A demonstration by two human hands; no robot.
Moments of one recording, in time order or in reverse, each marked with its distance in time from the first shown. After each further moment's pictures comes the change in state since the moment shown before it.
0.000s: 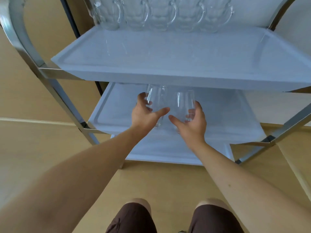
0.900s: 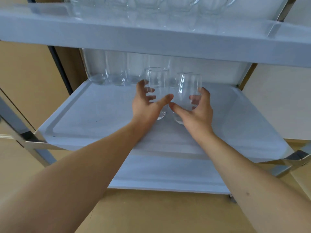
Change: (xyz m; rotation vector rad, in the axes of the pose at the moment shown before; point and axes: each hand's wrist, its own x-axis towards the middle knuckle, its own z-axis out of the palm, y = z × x) left_hand 0.089 -0.045 0.085 -0.287 0.060 0.192; right_hand 0.109 0.062 0.025 -0.073 0.113 -0.240
